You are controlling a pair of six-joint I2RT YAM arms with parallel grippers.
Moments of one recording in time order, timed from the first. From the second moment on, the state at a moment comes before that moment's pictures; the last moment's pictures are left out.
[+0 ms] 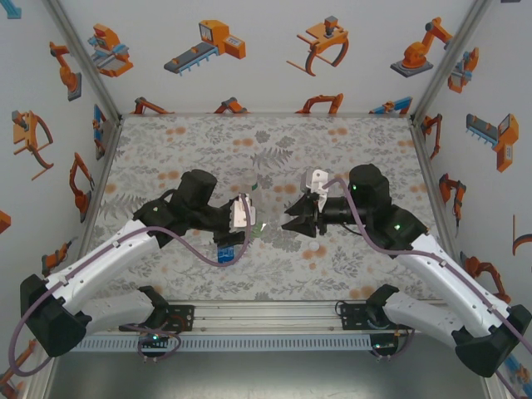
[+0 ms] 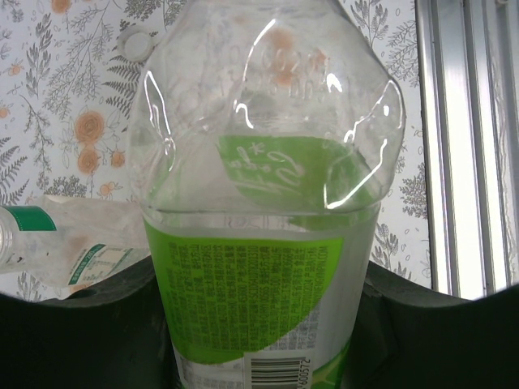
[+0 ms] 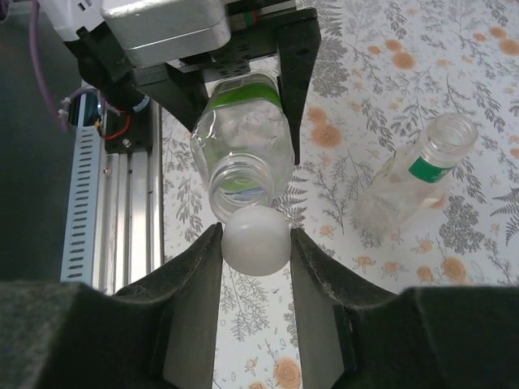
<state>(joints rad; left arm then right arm) -0.79 1.11 0.96 -0.58 0.57 0.71 0.68 0.93 0.96 -0.36 -0.76 -0.26</state>
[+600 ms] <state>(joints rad) -0.79 1.11 0.96 -0.58 0.61 0.71 0.71 0.96 0.98 -0.30 -0.81 -0.23</state>
